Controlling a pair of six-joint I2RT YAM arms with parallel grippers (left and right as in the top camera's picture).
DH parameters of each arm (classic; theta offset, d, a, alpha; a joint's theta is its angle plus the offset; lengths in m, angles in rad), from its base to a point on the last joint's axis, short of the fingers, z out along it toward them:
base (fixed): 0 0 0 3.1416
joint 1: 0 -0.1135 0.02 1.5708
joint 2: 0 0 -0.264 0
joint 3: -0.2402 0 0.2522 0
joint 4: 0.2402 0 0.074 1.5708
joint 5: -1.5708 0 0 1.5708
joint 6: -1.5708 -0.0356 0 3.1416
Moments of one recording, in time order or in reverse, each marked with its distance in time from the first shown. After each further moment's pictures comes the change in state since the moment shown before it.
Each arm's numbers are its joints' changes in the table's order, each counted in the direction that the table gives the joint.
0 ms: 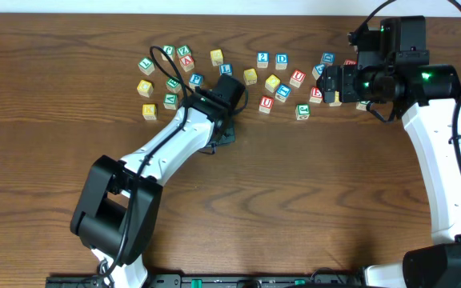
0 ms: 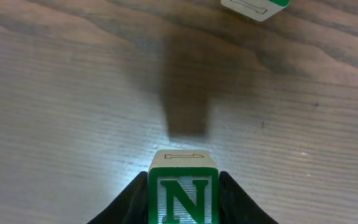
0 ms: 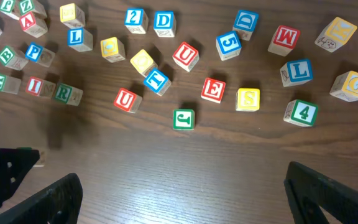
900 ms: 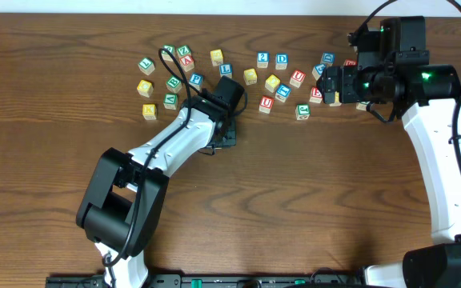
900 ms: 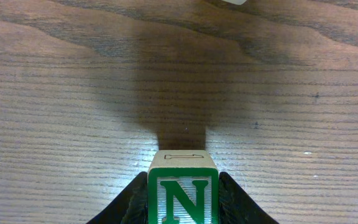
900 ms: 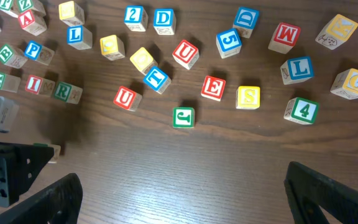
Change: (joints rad) left arm -0.009 0.045 0.014 -0.061 -0.056 -0.111; right arm 0.000 0.000 0.000 0.007 0.000 0.000
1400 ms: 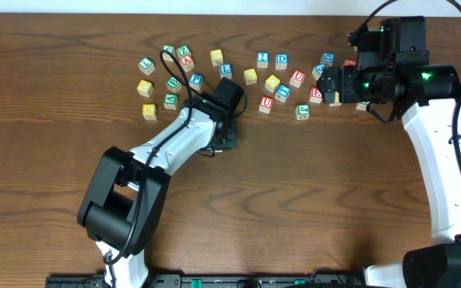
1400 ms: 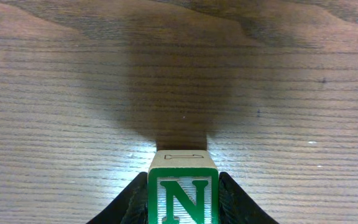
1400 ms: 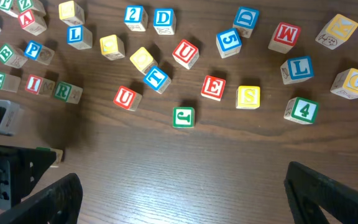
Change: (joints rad) left arm 0.000 0.010 0.000 0.021 -0.030 -0.002; right arm 0.000 0.000 0.000 0.000 0.000 0.000
